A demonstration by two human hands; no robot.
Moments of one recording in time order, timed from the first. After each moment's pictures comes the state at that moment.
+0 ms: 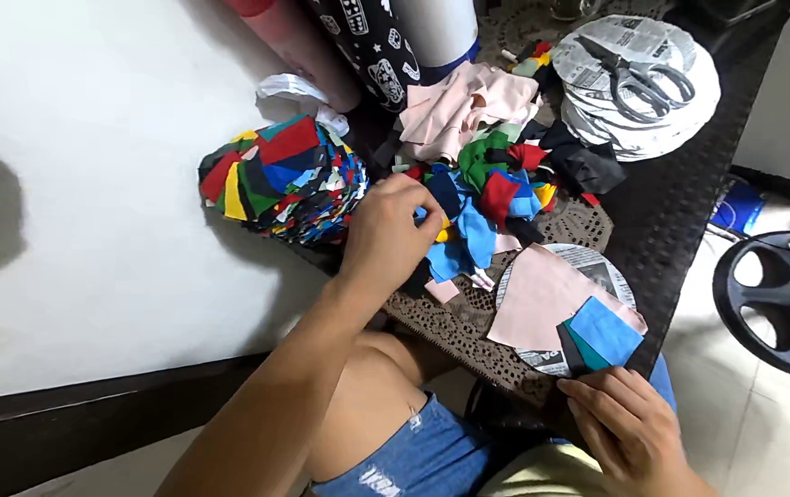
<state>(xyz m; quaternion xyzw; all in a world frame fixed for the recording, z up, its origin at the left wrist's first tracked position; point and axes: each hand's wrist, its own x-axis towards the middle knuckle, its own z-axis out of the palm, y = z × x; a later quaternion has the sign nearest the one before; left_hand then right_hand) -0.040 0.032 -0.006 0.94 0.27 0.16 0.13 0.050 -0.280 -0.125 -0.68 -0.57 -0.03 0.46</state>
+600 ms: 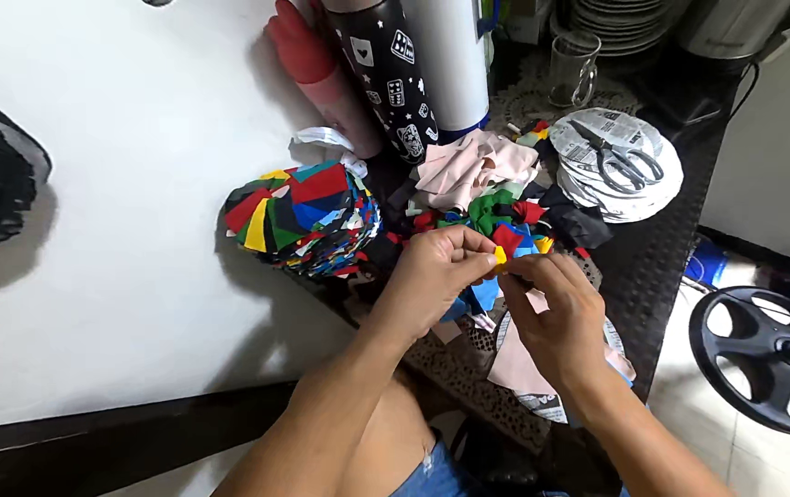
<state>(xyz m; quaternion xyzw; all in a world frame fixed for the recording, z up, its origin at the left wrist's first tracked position) -0.022 -0.003 0.028 0.73 0.31 0.19 0.58 0.080 -0.124 -0.036 -0.68 -0.49 -0.09 0.53</state>
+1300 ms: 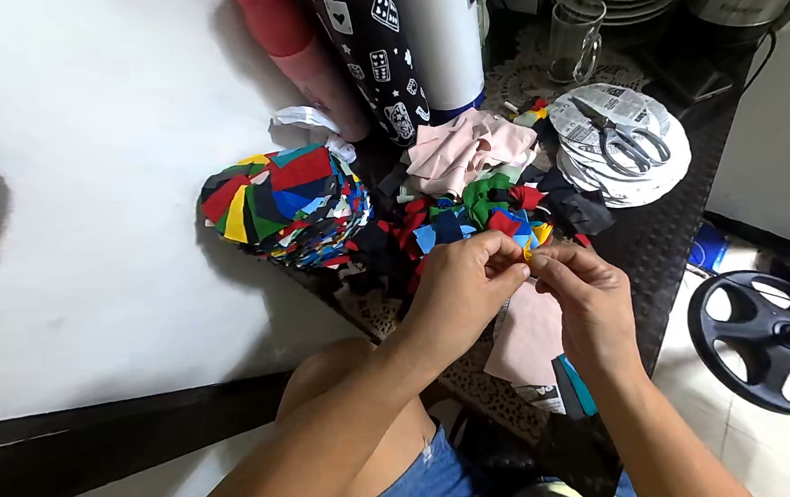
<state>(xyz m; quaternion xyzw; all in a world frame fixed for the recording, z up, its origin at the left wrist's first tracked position) -0.011 -0.030 0.008 0.84 0.25 0.22 0.42 0.091 -0.137 -0.031 -0.54 -0.20 0.27 0.77</state>
